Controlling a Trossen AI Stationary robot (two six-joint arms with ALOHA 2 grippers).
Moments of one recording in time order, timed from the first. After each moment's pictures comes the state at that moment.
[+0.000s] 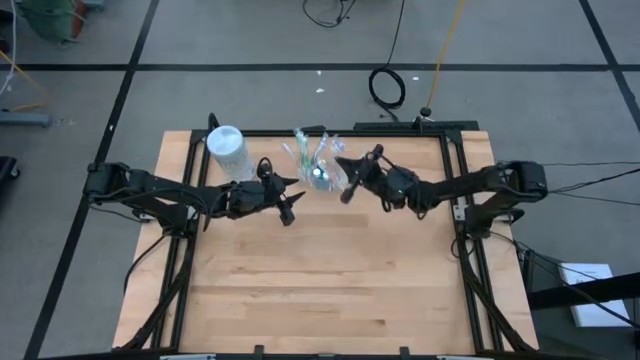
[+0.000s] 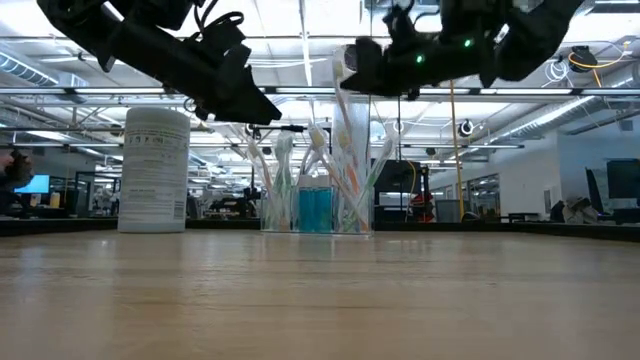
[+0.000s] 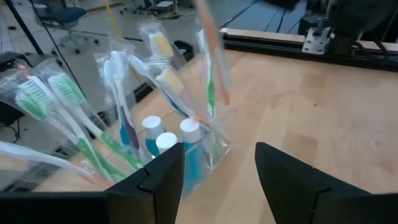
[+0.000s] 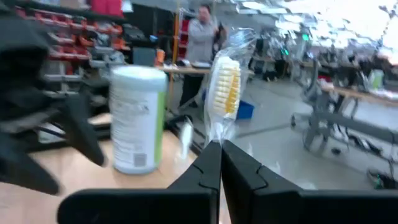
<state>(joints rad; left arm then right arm) 0.02 1.31 0.58 0.40 -0.44 -0.09 -0.12 1.53 0.69 0.92 0.47 -0.13</state>
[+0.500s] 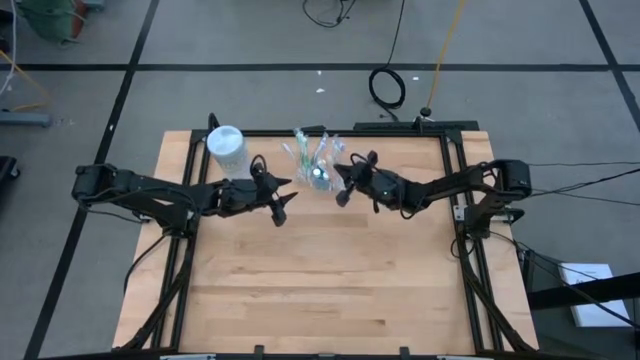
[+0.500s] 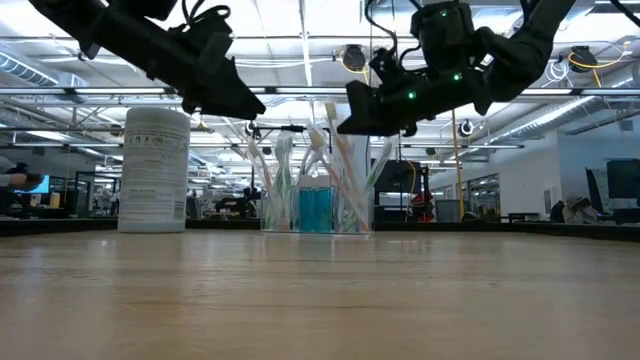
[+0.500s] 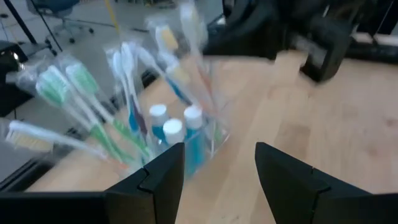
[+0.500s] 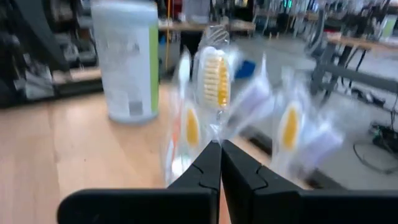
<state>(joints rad) 0.01 1.19 0.58 0.23 -0.42 -0.12 -0.15 1.65 0.69 0.83 0.47 0.01</state>
